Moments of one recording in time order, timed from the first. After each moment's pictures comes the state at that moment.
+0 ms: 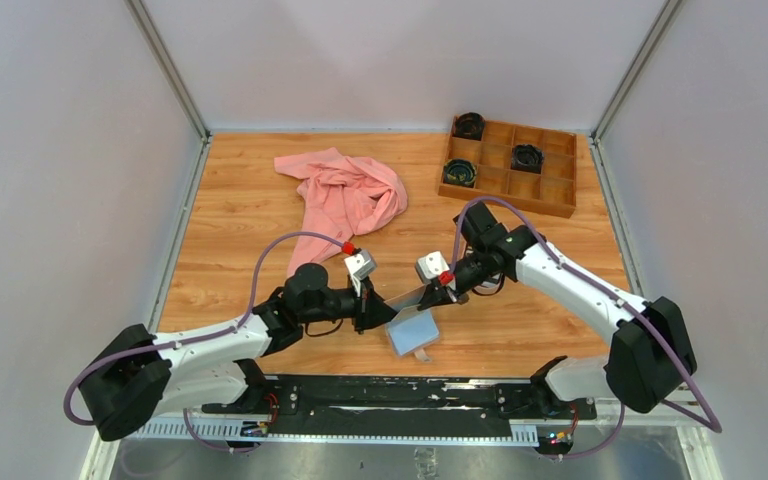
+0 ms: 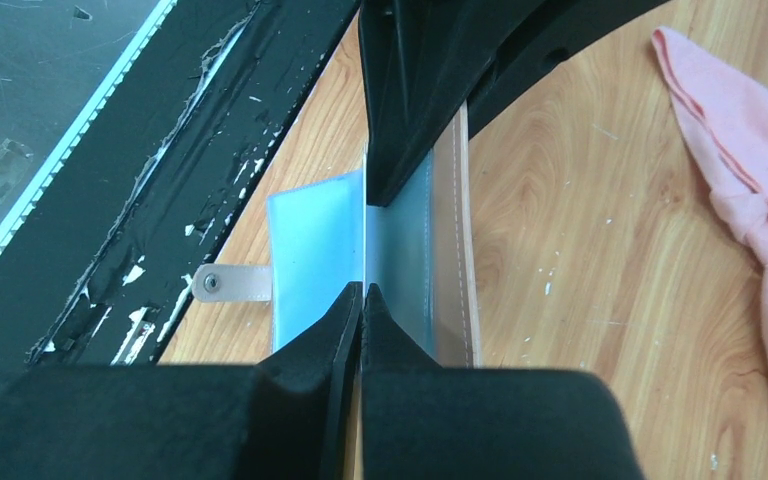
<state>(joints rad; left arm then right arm) -0.85 1.07 0.33 0.50 0.48 -0.39 0.60 1.32 0.96 -0.78 -1.06 -1.24</state>
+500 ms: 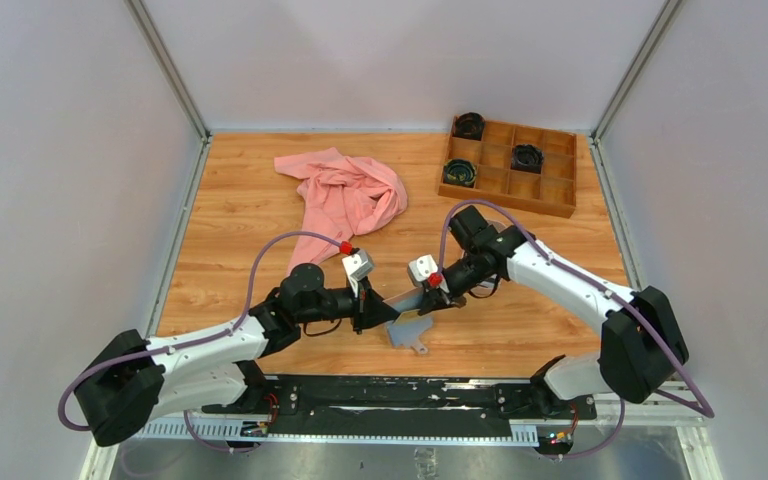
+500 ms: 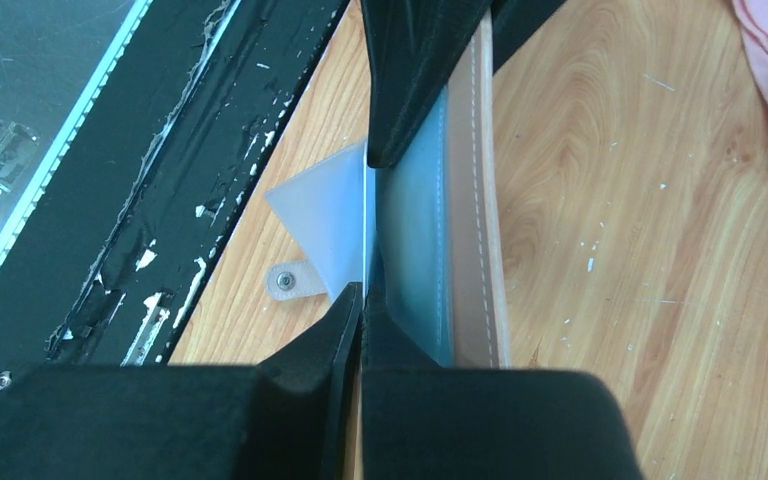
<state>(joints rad) -0.85 1.03 0.33 0.50 0.49 -0.37 0.62 1.37 0.95 -0.80 -1.01 -1.20</state>
